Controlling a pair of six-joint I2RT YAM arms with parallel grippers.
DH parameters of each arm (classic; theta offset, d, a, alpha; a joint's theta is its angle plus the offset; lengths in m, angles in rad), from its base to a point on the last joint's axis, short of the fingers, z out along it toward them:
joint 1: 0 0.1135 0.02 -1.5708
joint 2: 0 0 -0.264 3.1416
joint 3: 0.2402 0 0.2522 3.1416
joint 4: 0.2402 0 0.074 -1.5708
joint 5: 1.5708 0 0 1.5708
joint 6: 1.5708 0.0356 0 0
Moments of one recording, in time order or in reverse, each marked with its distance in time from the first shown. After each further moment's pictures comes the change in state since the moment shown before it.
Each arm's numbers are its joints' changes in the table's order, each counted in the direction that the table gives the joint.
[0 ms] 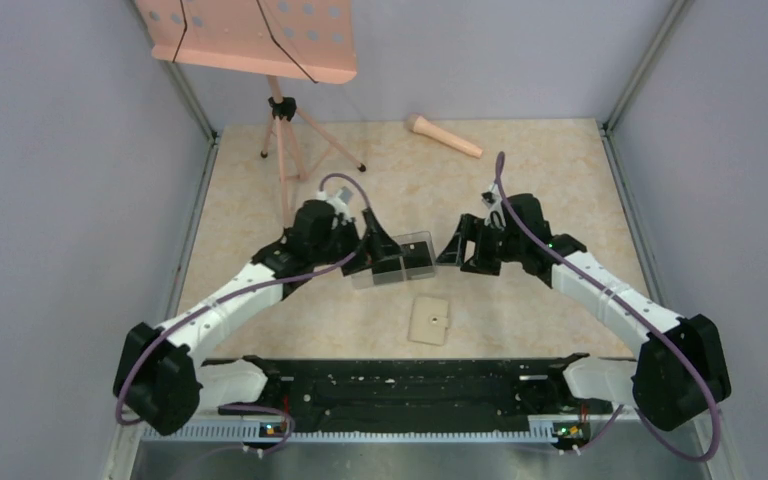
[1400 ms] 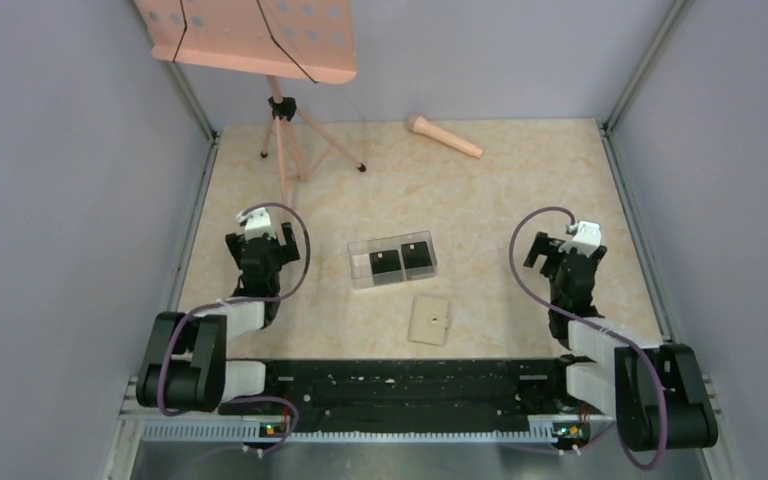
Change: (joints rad) left arm 0.567 -0.022 -0.609 -0.899 -0.679 0.770; right arm -0.420 -0.177 -0.695 -1.034 0.730 -0.521
